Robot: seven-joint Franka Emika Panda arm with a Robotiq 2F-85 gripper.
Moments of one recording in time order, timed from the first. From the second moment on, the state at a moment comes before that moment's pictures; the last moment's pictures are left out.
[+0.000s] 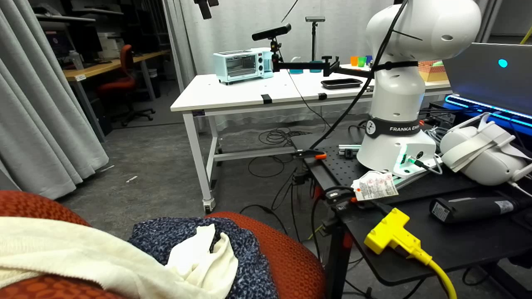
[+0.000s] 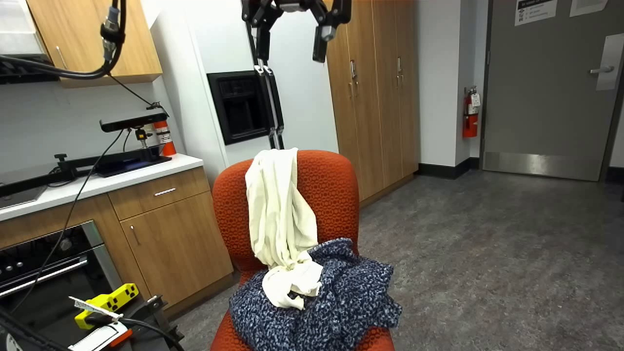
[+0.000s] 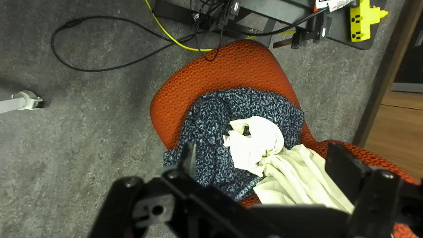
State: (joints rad) arm -0.03 -0.12 -0.36 -1.84 0.03 1.49 -0.64
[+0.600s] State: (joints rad) arm -0.03 -0.12 -0.36 -1.84 0.03 1.49 -0.64
